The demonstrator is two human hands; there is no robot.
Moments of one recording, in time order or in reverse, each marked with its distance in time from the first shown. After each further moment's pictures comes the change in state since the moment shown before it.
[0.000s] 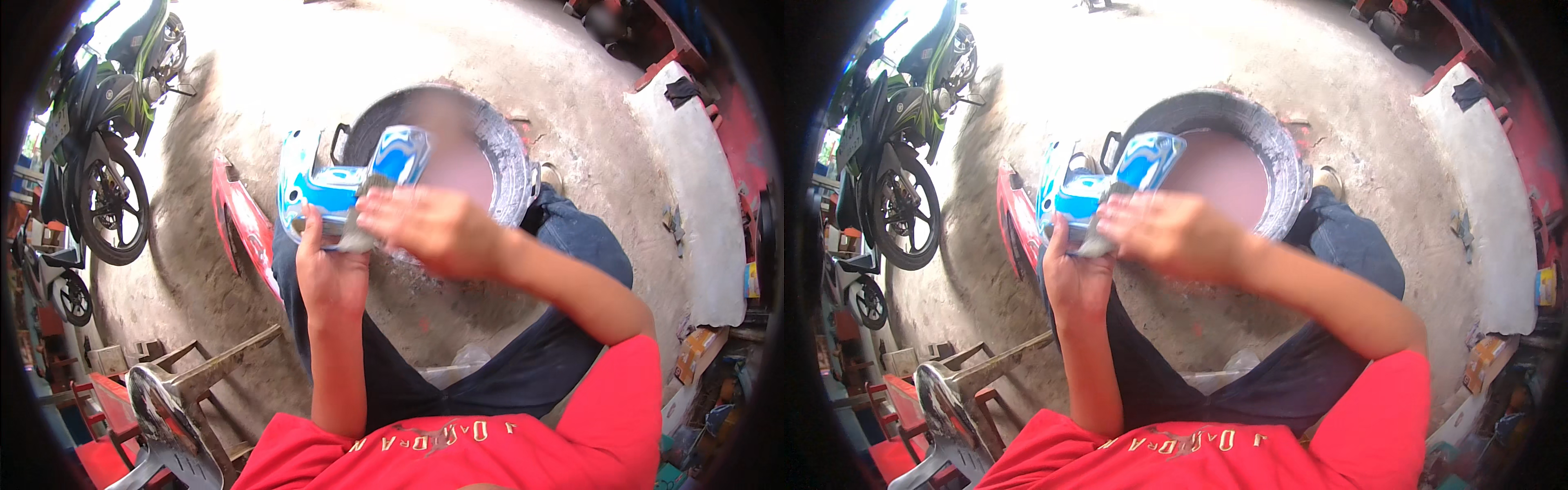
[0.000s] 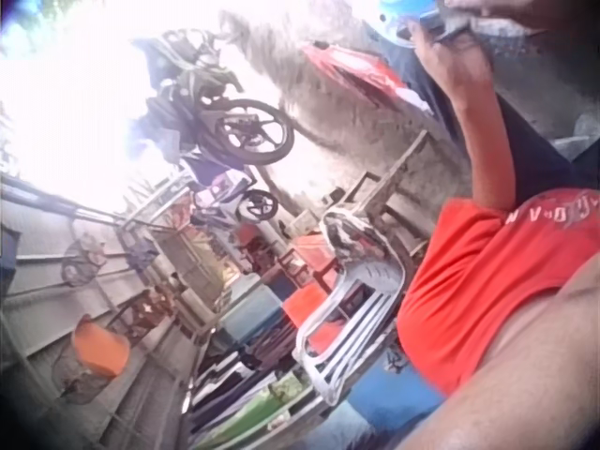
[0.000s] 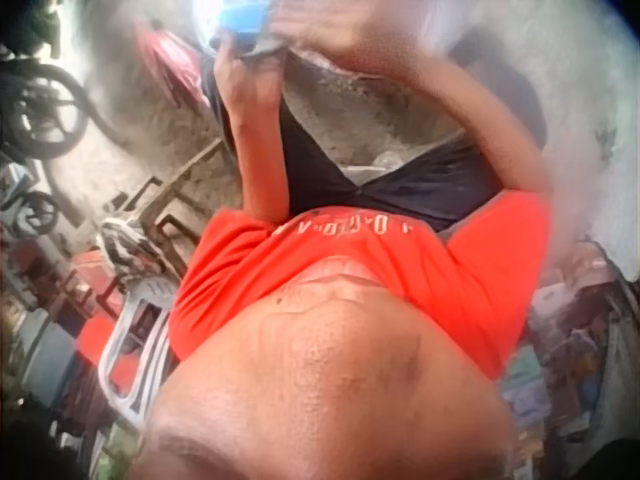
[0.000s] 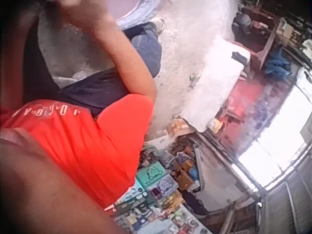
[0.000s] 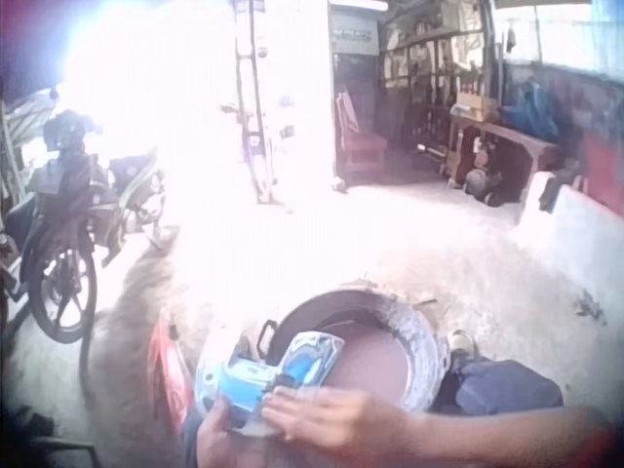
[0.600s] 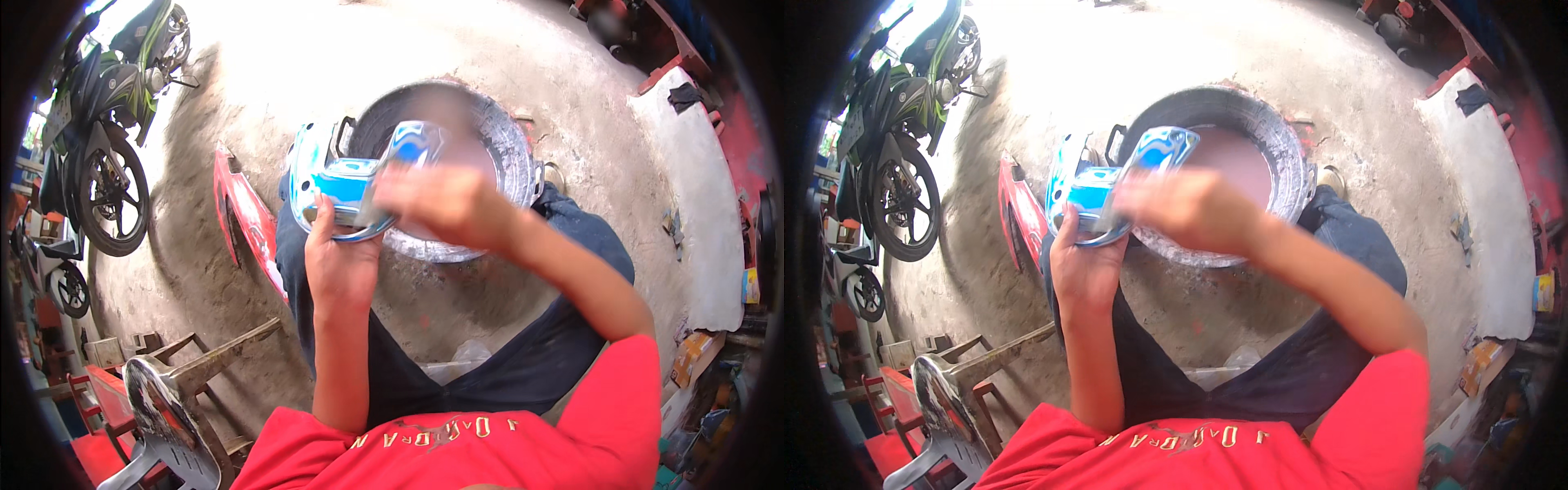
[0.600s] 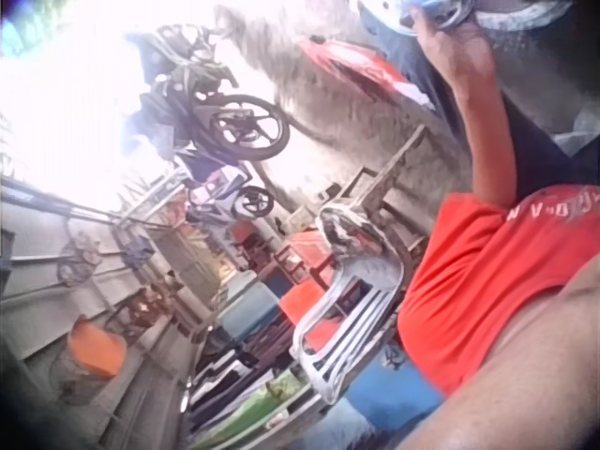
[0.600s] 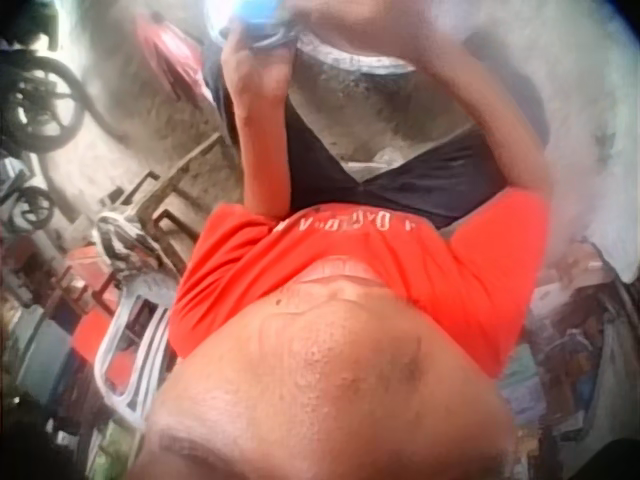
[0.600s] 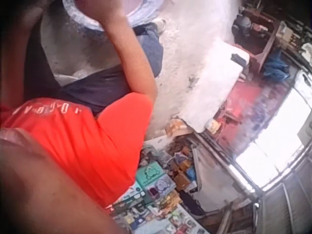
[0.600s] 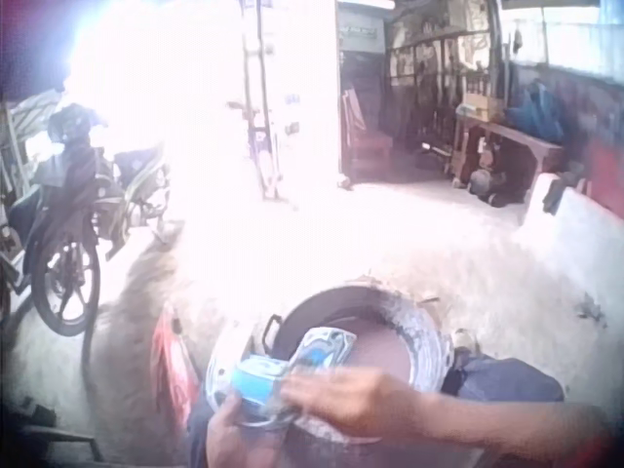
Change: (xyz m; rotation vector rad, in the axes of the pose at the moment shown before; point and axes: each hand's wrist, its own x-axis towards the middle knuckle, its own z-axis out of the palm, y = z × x) left_hand -0.001 0.000 0.005 -0.006 -0.003 -0.022; right_hand 0.001 0.019 0.001 0.001 0.025 0.012
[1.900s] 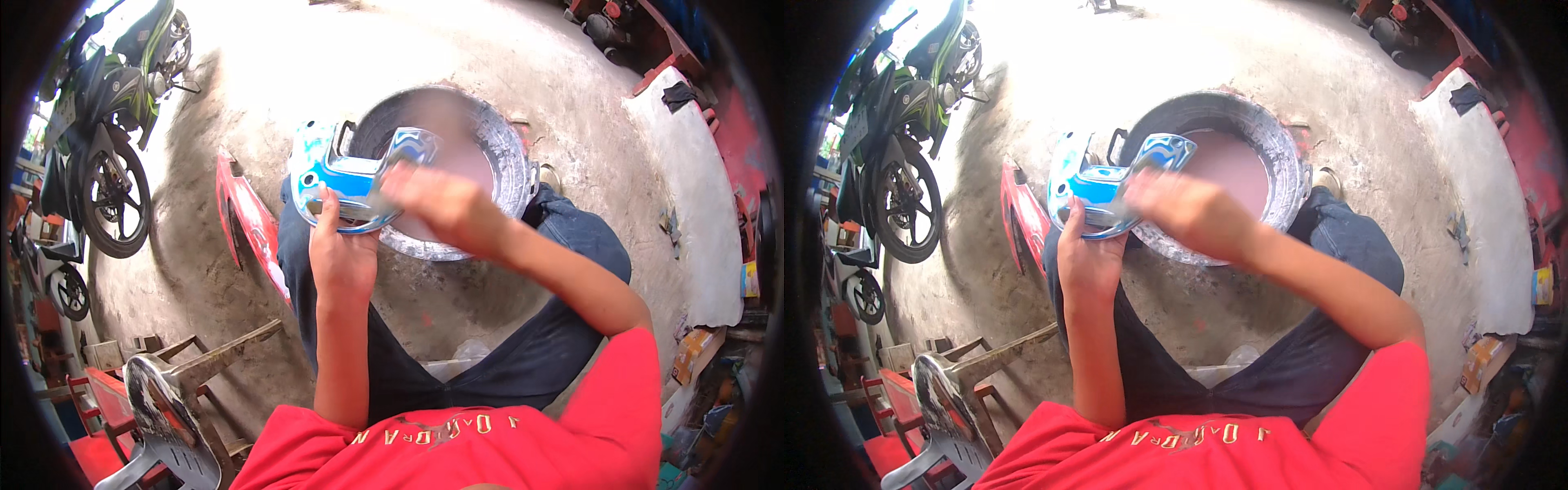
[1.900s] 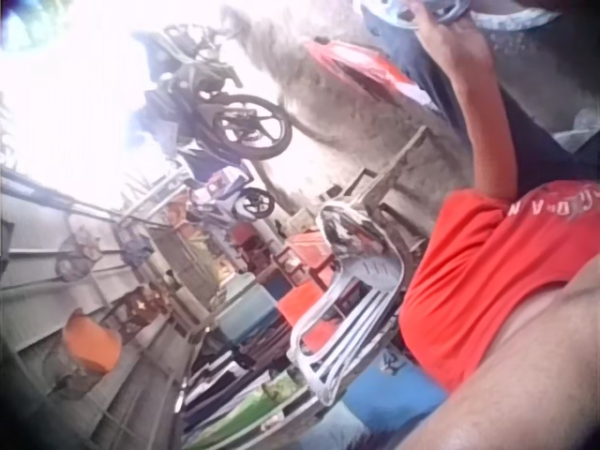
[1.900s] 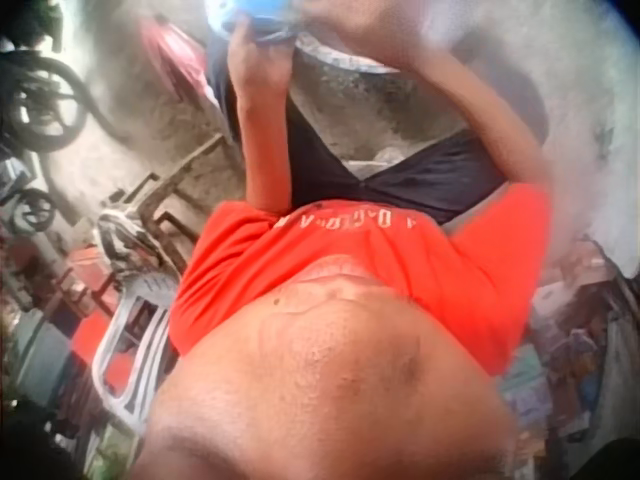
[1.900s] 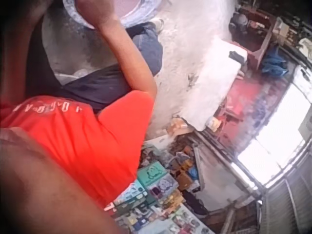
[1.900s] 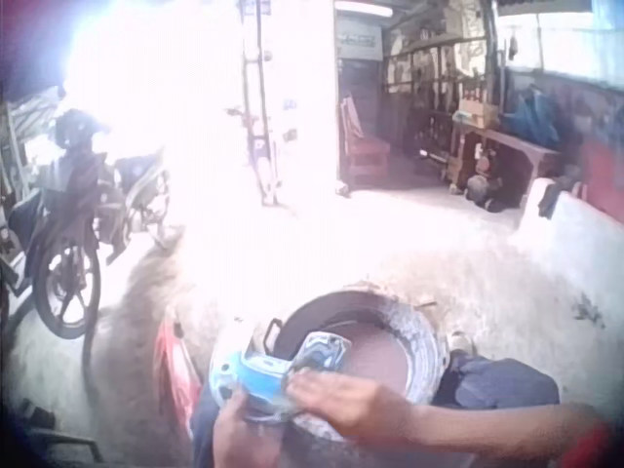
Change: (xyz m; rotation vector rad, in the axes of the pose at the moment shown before) left_hand 0.001 -0.003 0.005 0.162 0.161 0.076; right_hand -0.011 -0.013 0.013 -0.089 0.064 0.083
